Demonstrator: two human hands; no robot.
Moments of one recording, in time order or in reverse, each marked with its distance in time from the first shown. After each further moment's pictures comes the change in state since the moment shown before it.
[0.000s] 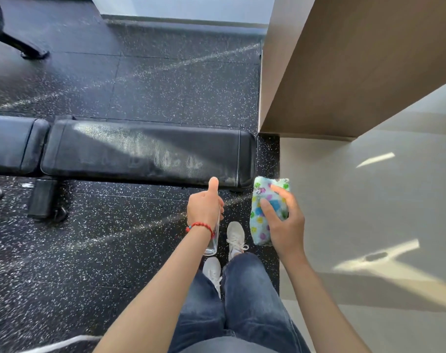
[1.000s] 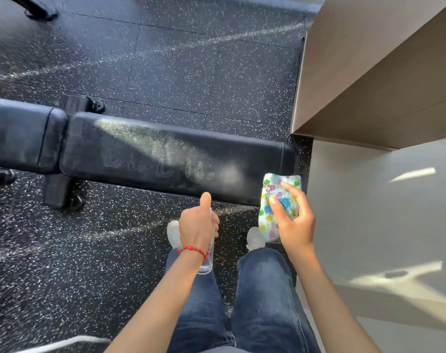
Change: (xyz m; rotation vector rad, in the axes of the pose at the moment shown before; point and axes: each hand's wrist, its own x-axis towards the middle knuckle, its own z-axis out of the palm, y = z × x) left_hand 0.122 0.035 -0.109 -0.064 0.051 -0.121; right_hand 0.090 -0.034 0.160 -0.028 -0.044 0.090
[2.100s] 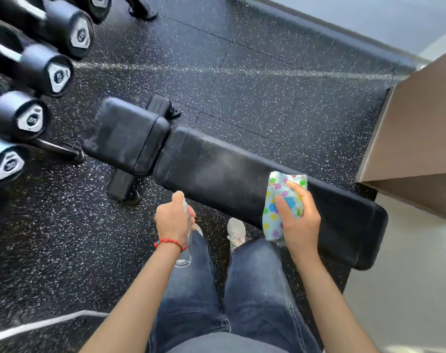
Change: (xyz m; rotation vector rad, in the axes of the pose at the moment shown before) left_hand 0.174 0.037 -0.285 -0.310 0.264 -0.110; right_hand -0.010 -0.086 0.296 -0.089 -0.206 -0.161
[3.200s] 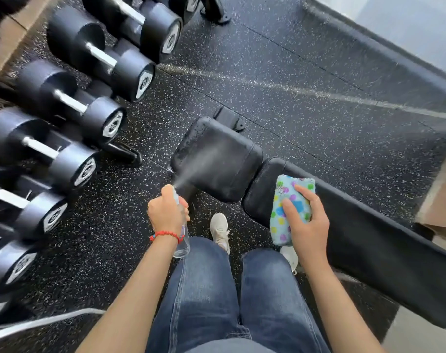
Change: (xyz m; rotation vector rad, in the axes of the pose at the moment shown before) left_hand 0.248 0.100 -0.260 -0.164 0.168 -0.053; right_hand -0.011 -0.072 0.347 -0.051 -0.083 0.015
